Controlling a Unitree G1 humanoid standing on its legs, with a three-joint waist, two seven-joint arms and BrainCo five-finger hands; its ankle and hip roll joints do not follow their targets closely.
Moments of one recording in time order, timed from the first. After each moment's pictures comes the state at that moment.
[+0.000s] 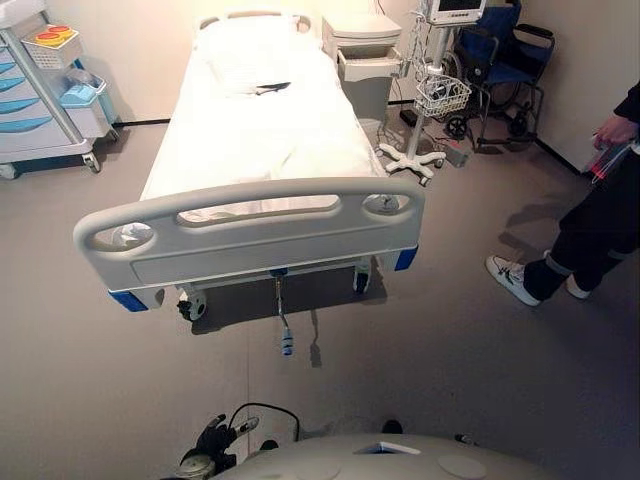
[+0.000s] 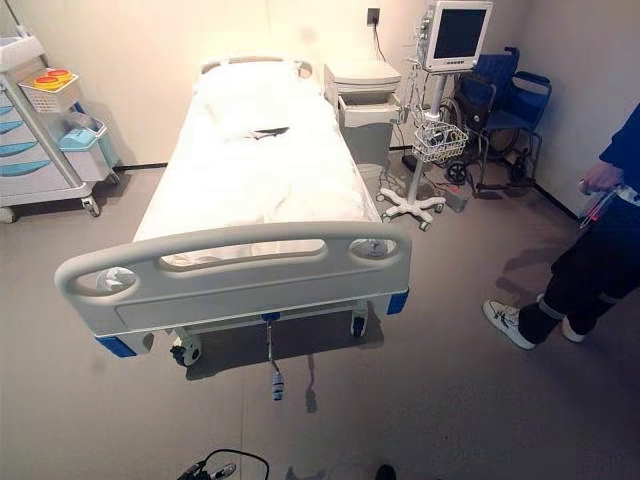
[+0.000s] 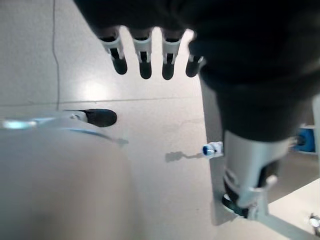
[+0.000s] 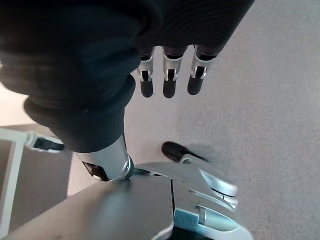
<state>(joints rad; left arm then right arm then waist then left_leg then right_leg) 0.05 0.21 -0.19 1.32 -0.33 -0.17 0.03 0.10 -0.23 0.32 1.31 0.19 -0.16 -0.13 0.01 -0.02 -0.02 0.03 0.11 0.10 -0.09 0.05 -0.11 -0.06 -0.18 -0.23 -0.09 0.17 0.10</state>
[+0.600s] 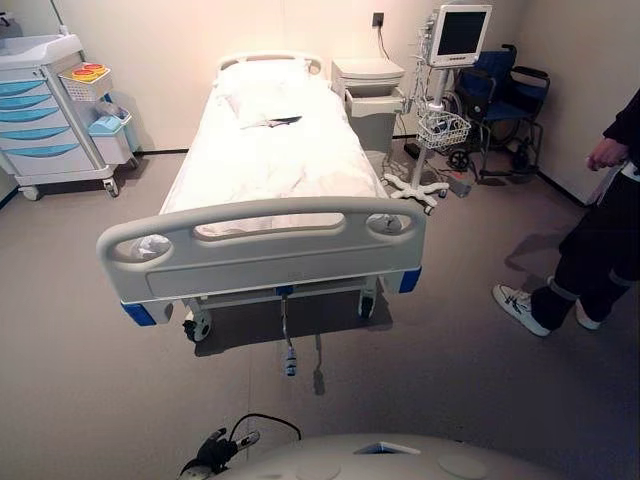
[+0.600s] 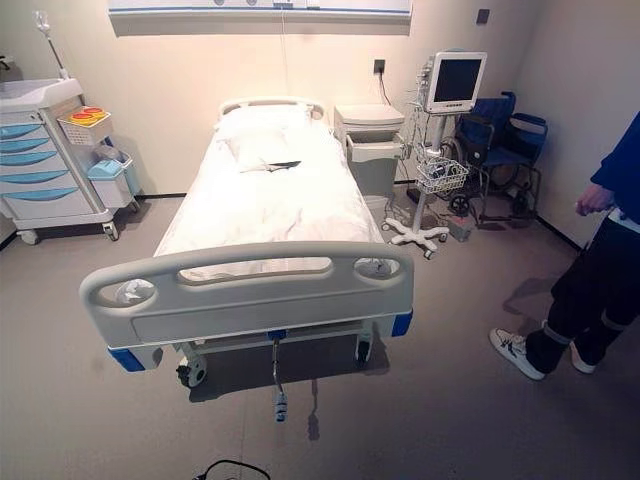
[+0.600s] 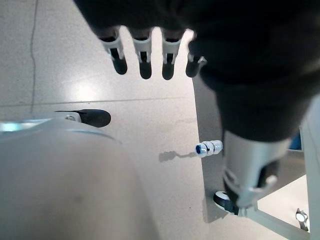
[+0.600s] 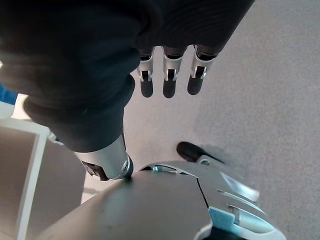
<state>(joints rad) 0.07 0.21 -0.20 1.33 -0.29 -0.16 0.02 0.10 -0.22 0.32 1.32 0.15 -0.13 -0.11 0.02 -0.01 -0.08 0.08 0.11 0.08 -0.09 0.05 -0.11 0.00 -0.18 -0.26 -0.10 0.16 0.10</state>
